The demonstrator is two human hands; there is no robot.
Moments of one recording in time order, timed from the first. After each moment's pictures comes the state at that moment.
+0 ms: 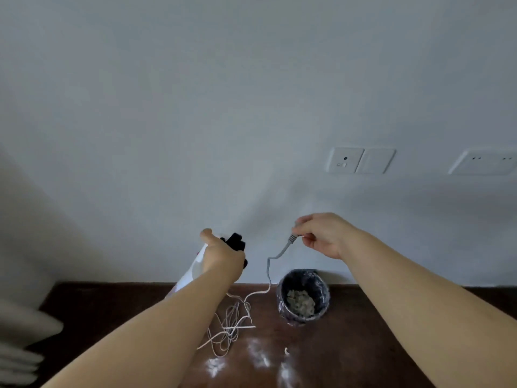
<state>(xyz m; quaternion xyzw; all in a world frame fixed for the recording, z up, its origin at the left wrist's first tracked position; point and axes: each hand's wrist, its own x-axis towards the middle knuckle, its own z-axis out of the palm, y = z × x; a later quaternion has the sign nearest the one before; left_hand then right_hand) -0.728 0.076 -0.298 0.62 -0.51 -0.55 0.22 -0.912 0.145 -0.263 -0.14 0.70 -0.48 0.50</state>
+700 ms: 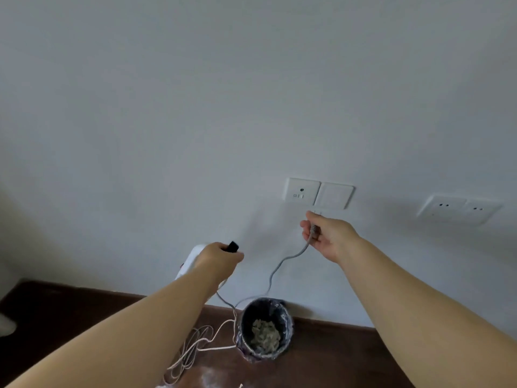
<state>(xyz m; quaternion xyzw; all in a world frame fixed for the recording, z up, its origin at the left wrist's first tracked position) -0.873 0.100 -0.300 0.64 -0.59 -0.47 0.15 -1.095 0.160 -0.249 -0.05 0.61 -0.62 0.49</state>
